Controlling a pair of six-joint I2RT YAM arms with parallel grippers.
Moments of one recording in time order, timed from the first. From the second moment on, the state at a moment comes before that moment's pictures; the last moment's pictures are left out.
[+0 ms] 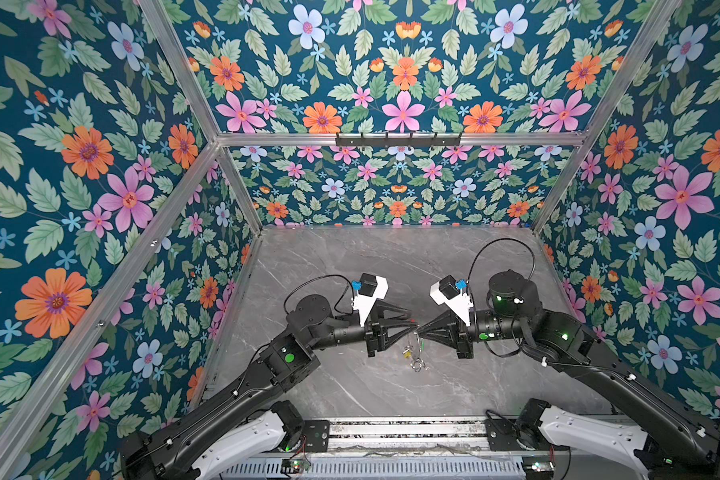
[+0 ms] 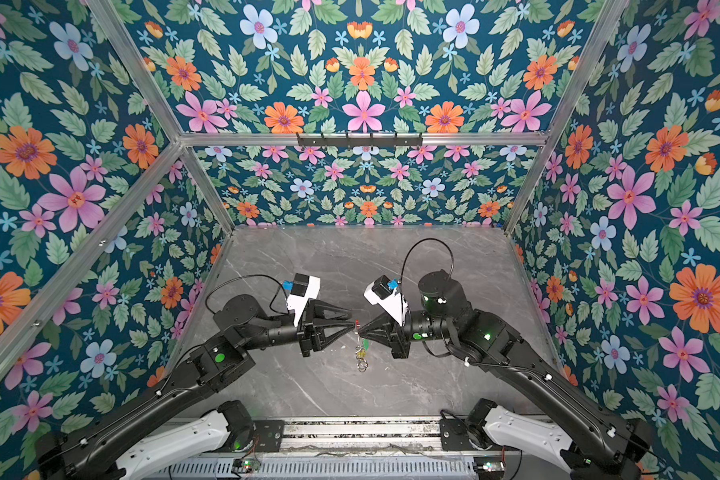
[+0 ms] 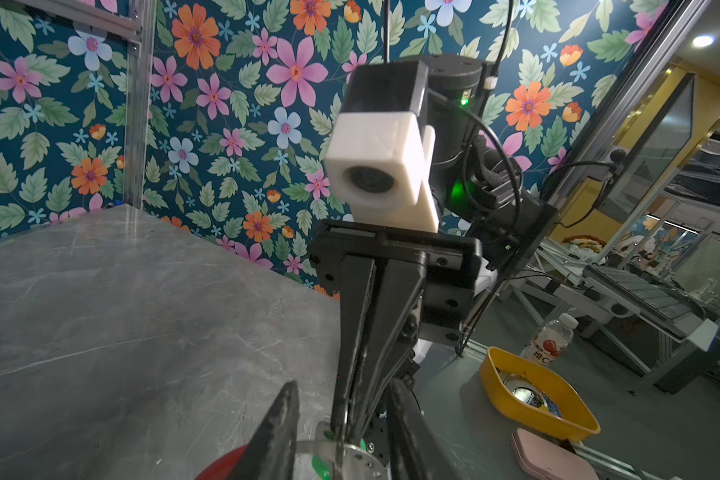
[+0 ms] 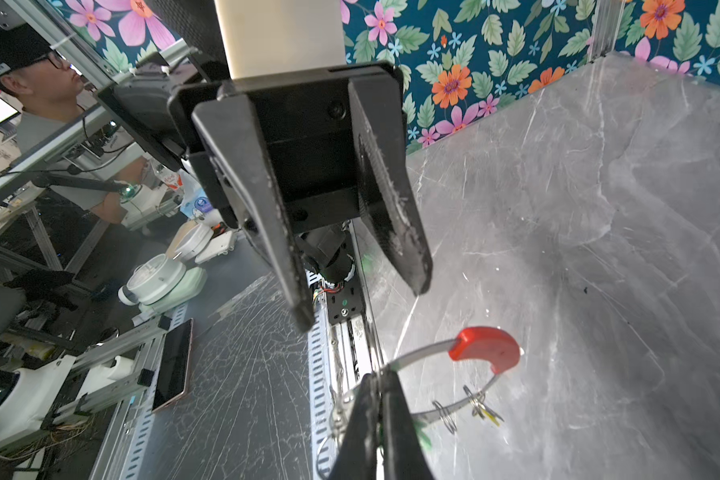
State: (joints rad) left arm -0.88 0.87 0.81 0.10 0.60 -0.39; right arm 0.80 0.99 1.13 -0.61 -0.64 0.10
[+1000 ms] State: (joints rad) left arm -0.88 0.95 0.85 -0.02 0.70 -0.31; right arm 0.80 1.01 1.16 -0.68 -0.61 0.08
